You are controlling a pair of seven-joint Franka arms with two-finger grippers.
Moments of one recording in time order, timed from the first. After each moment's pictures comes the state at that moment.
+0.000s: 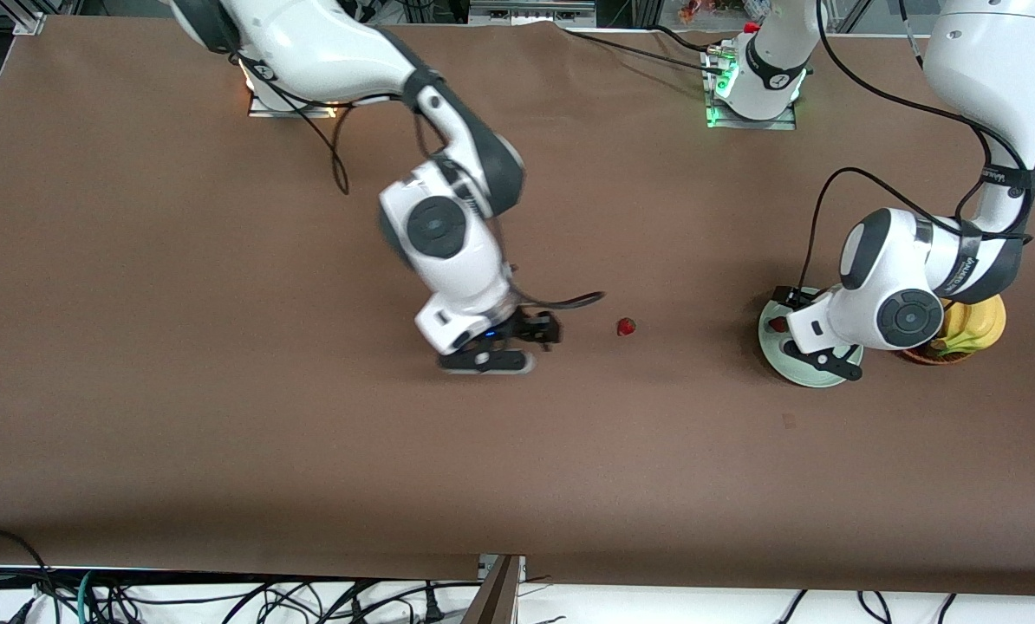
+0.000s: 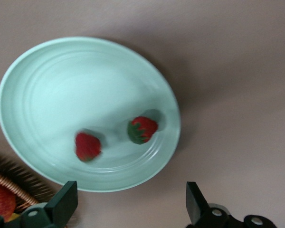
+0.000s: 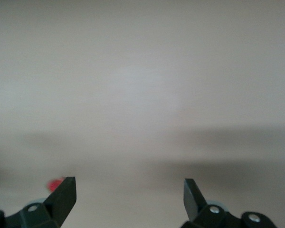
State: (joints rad) left arm 0.22 0.50 -0.33 -1.81 0.27 1.90 0.15; right arm 0.62 0.85 -0.03 -0.98 0.15 2.00 0.58
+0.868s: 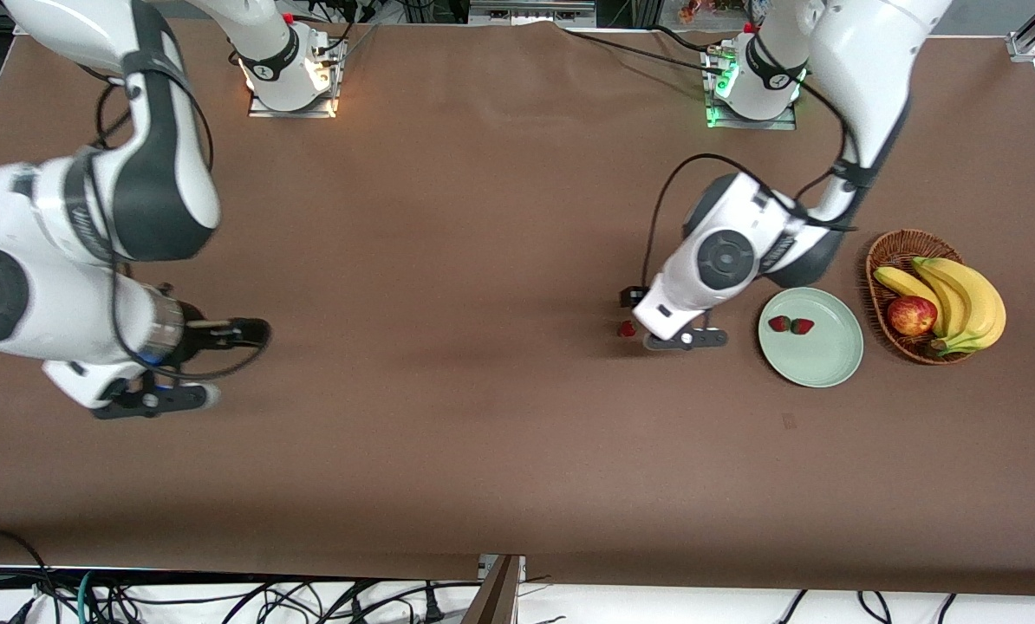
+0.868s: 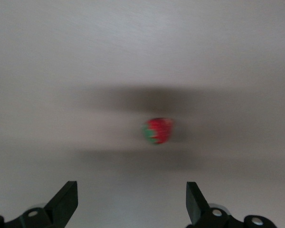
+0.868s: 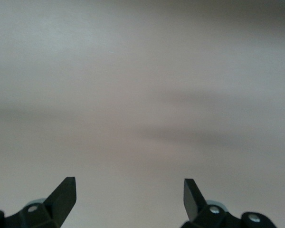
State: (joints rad) left arm -0.09 0.57 -0.44 -1.80 0.15 2.18 -0.71; right arm 0.26 0.62 -0.18 -0.99 0.07 1.47 -0.02
